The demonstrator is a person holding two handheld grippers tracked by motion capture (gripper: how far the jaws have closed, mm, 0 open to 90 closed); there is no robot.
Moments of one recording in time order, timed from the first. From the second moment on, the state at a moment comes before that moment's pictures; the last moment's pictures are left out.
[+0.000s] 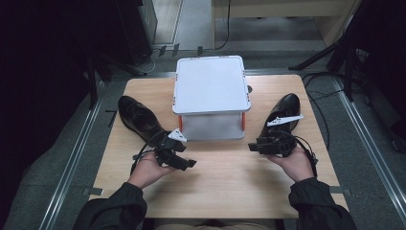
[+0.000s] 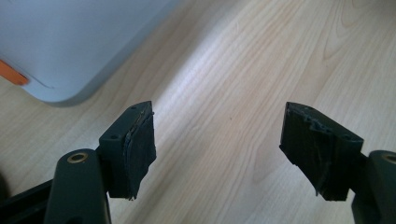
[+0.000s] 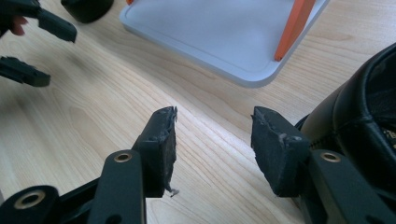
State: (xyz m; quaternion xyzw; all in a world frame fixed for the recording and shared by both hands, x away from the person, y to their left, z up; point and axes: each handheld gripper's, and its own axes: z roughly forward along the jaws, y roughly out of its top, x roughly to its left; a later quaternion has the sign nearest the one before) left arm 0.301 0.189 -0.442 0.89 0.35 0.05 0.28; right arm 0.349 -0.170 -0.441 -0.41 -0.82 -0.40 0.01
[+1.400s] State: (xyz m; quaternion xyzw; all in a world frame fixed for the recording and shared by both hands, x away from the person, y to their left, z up) left arm 0.306 0.219 -0.421 0.86 0.42 0.01 0.30; right arm 0.348 -0.158 -0.449 -0.38 -0.84 -0.38 0.03
